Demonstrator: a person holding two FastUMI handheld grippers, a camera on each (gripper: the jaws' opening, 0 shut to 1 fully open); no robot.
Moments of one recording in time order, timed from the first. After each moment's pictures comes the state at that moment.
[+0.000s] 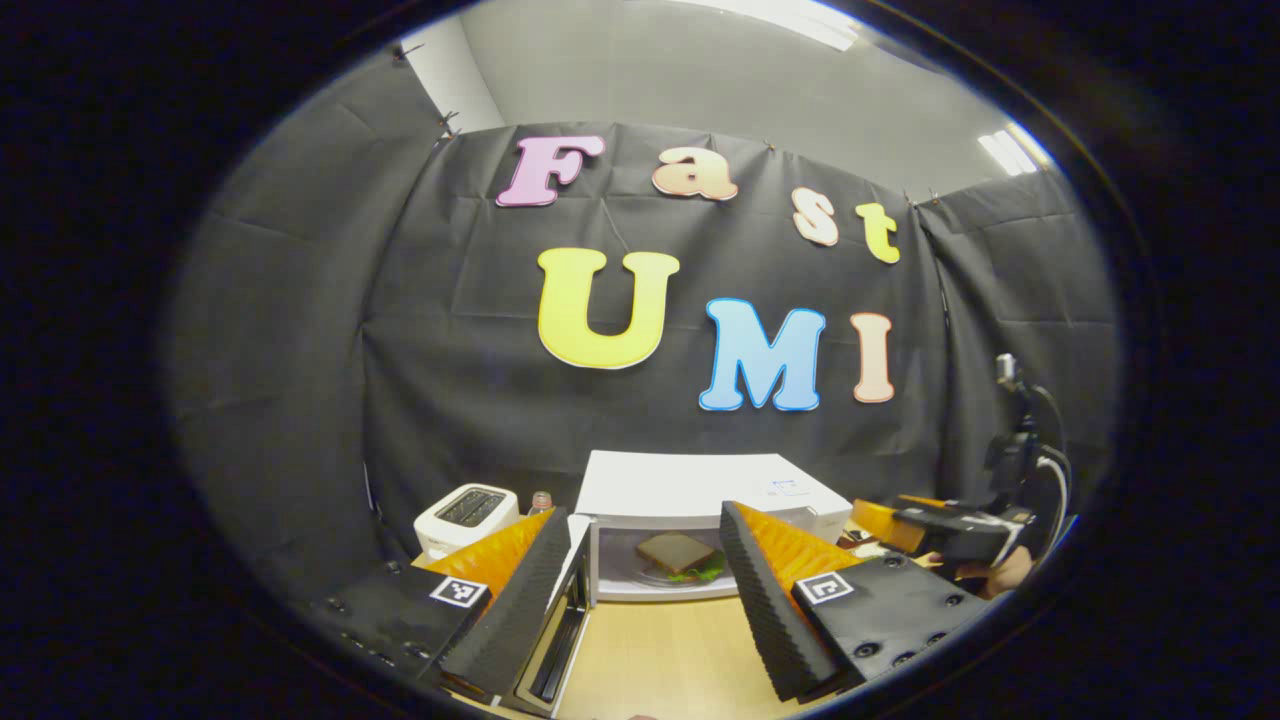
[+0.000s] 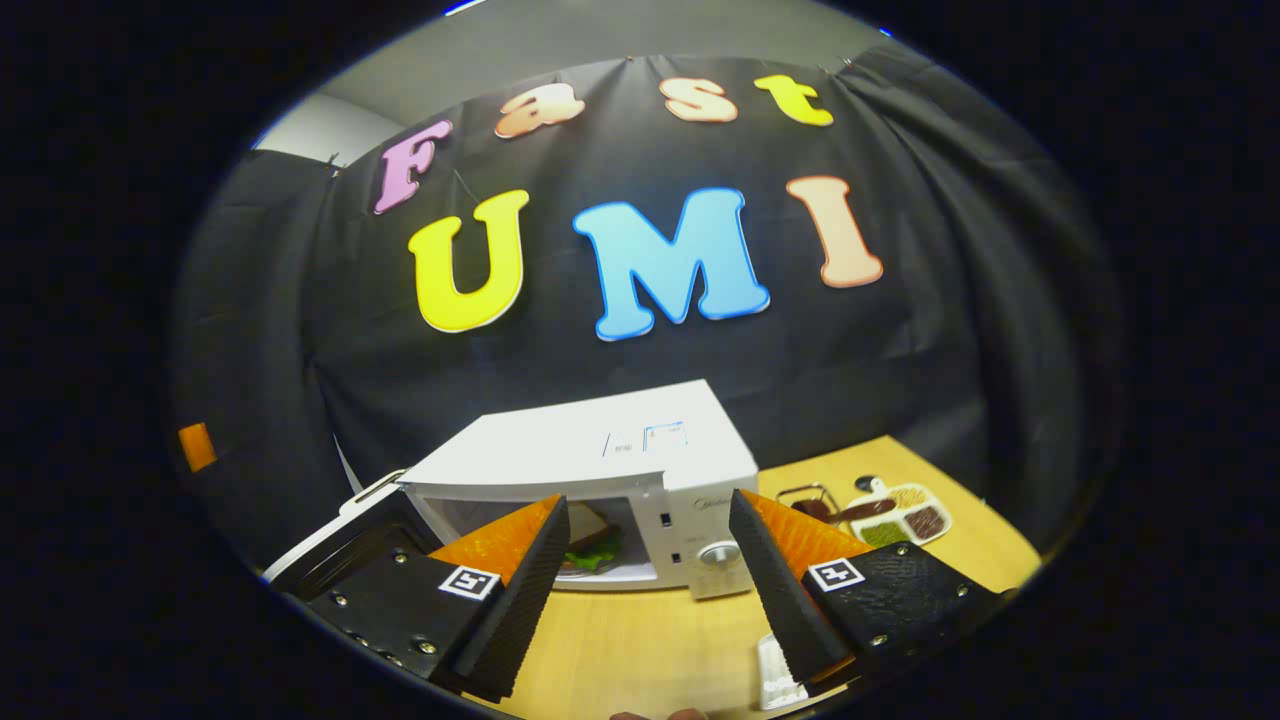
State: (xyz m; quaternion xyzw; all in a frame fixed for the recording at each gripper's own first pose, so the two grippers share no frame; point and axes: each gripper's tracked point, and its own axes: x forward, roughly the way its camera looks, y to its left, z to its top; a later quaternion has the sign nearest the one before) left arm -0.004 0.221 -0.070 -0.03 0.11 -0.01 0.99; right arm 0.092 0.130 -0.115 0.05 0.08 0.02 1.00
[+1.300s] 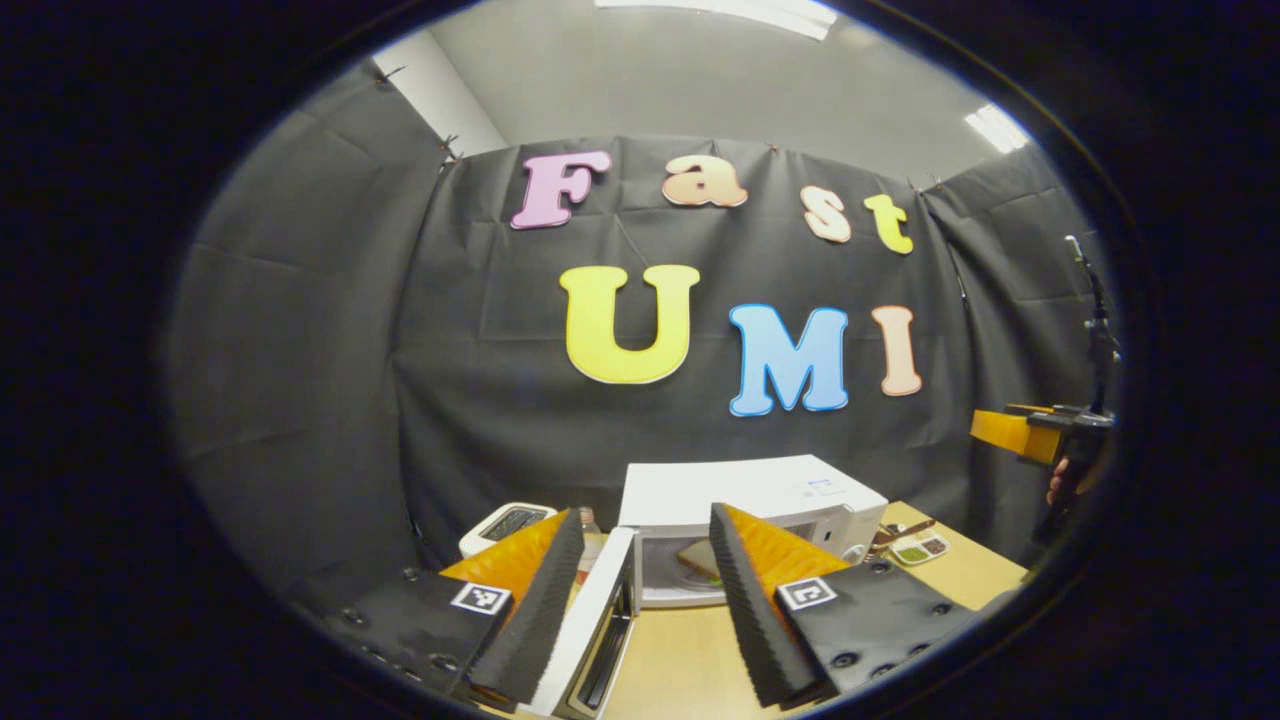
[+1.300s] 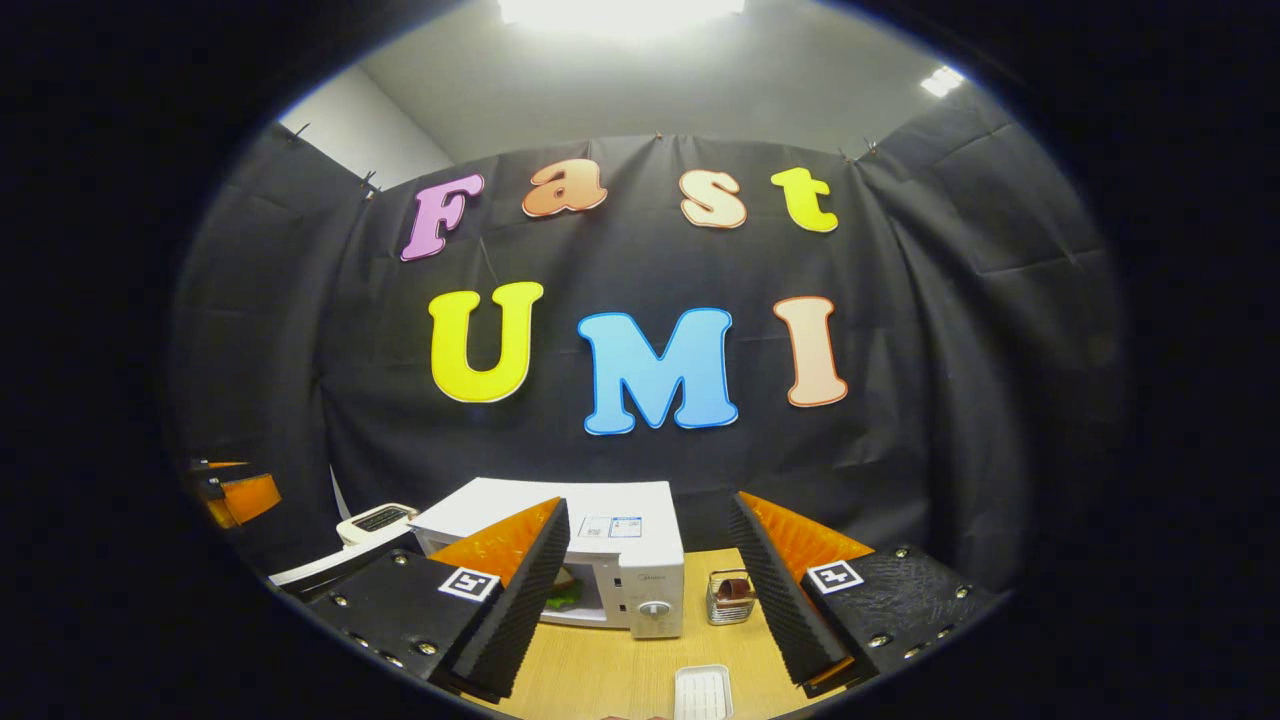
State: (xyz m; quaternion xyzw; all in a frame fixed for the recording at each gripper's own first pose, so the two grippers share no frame) left arm -0.018 0.262 -0.065 0.01 0.11 0.03 0.99; right arm 0.037 0.110 -0.020 0.01 0.02 -0.01 1.00
